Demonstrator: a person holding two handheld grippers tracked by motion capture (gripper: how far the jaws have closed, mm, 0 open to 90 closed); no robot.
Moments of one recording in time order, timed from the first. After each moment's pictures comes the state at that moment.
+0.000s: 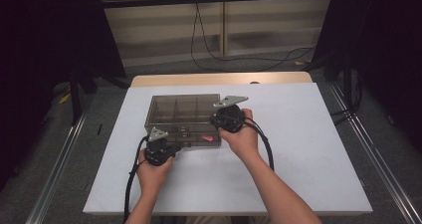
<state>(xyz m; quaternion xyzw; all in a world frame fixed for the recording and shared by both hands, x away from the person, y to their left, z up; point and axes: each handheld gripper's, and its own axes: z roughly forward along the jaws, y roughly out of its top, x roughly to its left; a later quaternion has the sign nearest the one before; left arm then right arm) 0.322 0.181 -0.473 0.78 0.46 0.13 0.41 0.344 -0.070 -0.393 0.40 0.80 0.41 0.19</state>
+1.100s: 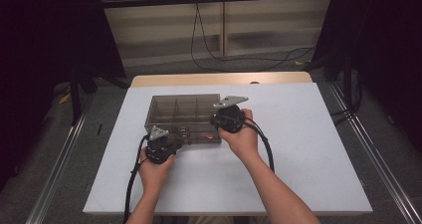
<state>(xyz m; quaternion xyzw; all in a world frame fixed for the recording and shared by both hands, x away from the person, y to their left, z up) 0.327 0.178 -0.476 0.76 0.47 0.14 0.42 0.343 -0.069 -0.393 0.40 0.80 0.41 0.19</state>
